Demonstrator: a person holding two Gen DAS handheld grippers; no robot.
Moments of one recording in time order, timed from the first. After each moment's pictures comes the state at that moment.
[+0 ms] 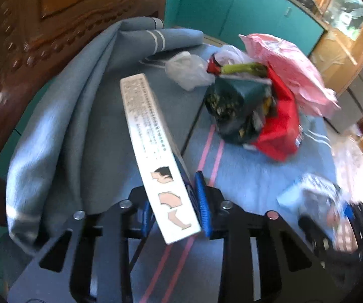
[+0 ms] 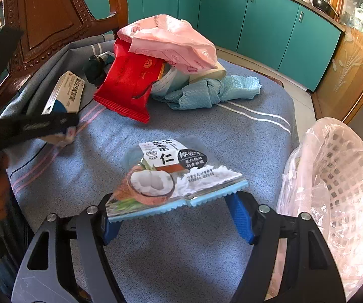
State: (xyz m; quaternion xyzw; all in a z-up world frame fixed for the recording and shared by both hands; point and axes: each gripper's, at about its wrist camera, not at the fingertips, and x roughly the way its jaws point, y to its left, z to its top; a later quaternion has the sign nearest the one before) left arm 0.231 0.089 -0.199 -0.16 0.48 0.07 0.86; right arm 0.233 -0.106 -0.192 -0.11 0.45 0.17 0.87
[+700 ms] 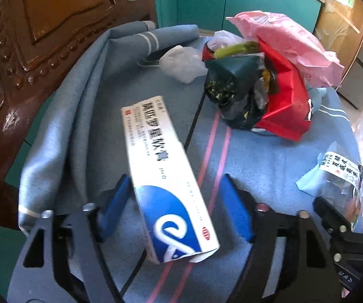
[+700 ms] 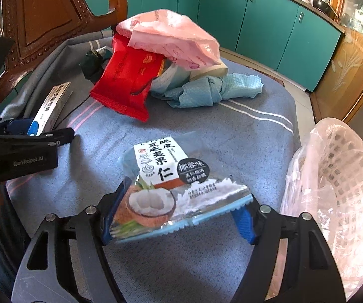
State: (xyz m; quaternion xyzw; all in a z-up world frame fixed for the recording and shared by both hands) left arm 0.234 0.062 -0.189 -0.05 0.48 0.12 0.86; right arm 0.240 -0.100 -0.200 -0.12 0.46 0.17 0.87
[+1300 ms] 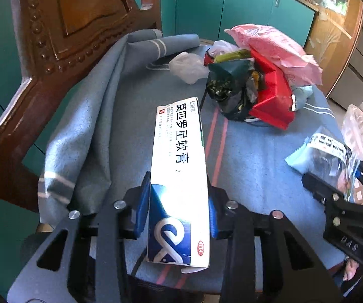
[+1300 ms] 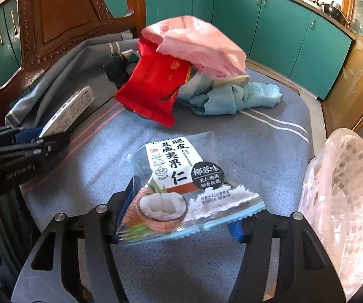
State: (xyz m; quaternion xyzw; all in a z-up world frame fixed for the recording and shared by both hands) left arm 0.190 0.067 -0.178 -0.07 0.46 0.11 0.88; right arm 0.236 -0.090 -0.186 -0.11 0.44 0.20 0.87
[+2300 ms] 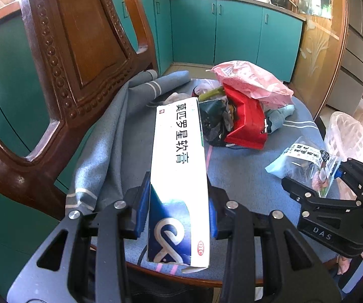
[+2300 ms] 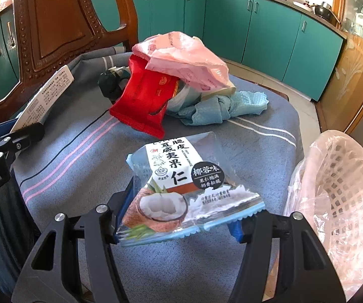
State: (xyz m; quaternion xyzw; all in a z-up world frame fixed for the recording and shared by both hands) left arm 0.154 0.046 -0.133 -0.02 0.39 0.11 0.91; right arm 0.233 -0.095 -0.181 -0.11 0.42 0.19 0.88
